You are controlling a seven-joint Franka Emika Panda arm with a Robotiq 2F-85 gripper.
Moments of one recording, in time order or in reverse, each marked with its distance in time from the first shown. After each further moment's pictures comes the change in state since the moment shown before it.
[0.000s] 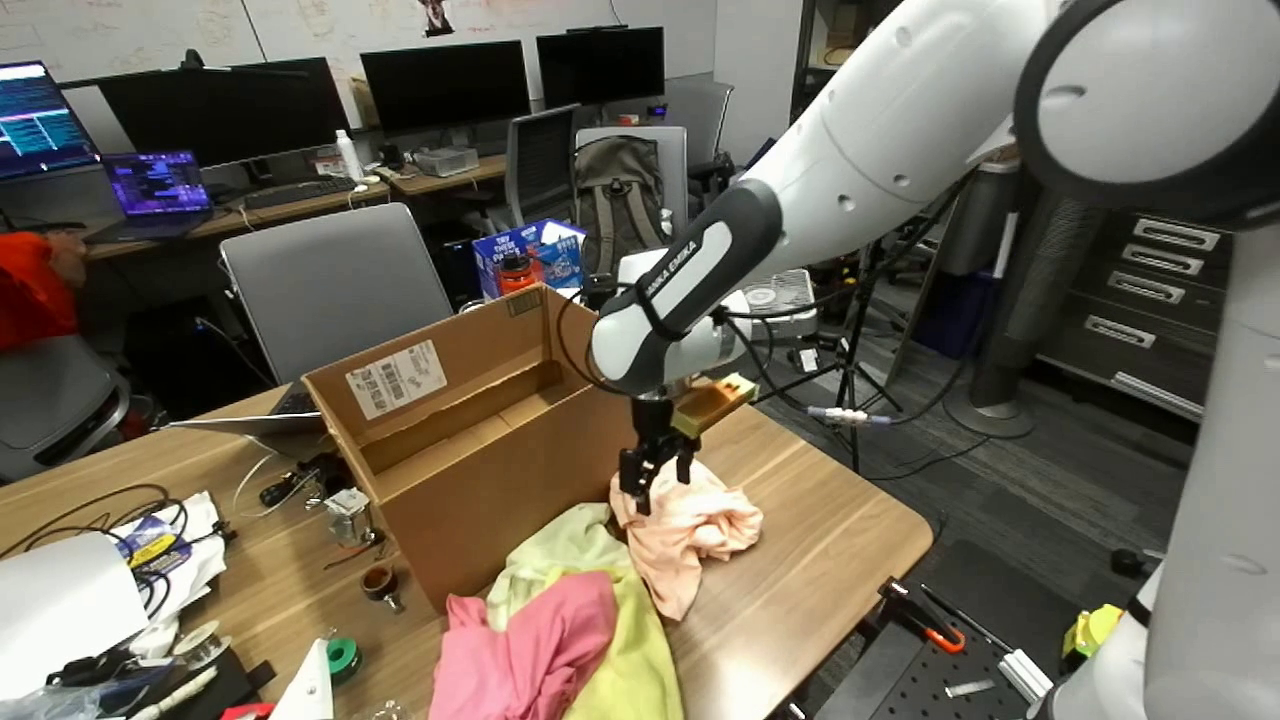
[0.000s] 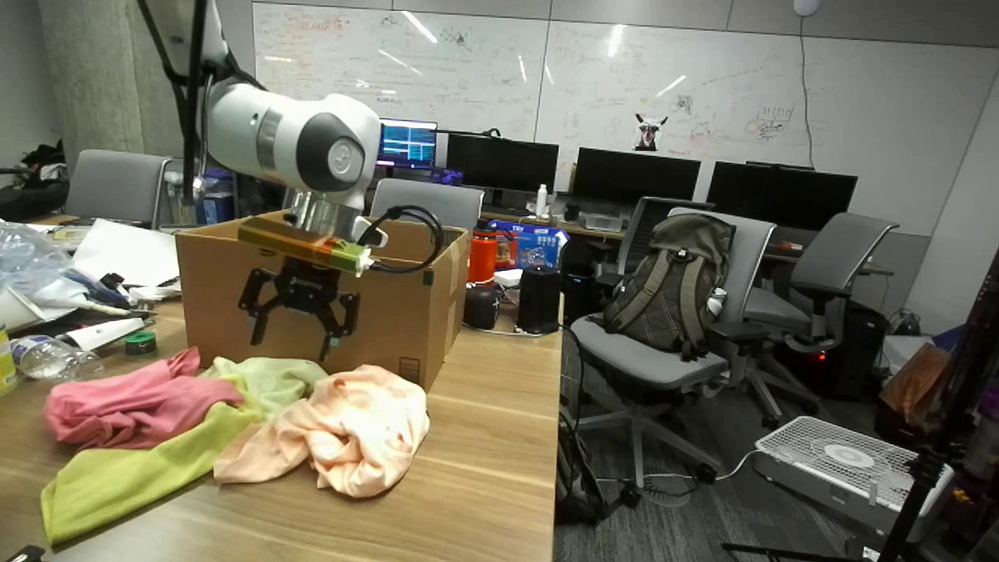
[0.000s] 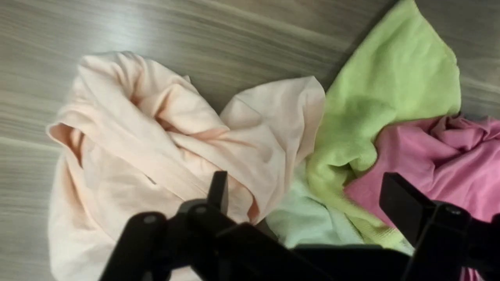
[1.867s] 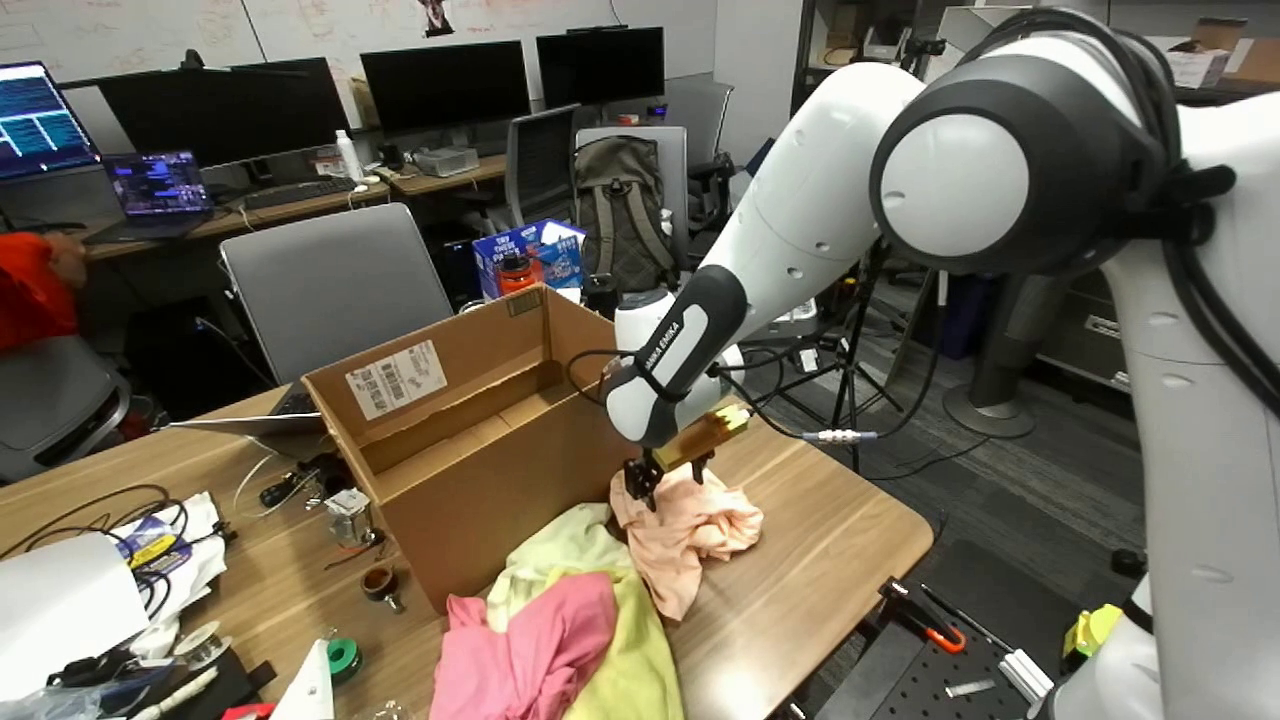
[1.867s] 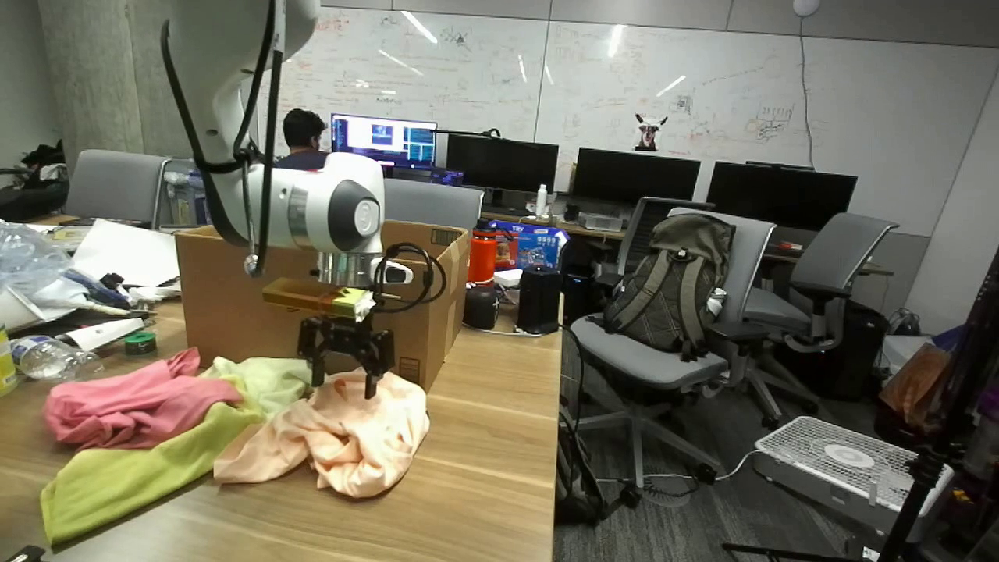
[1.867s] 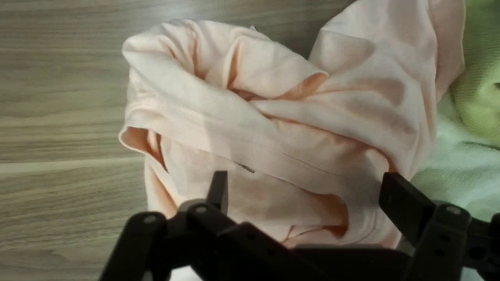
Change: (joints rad) arm 0.088 0.194 -0.141 0.072 -0.192 0.199 0.430
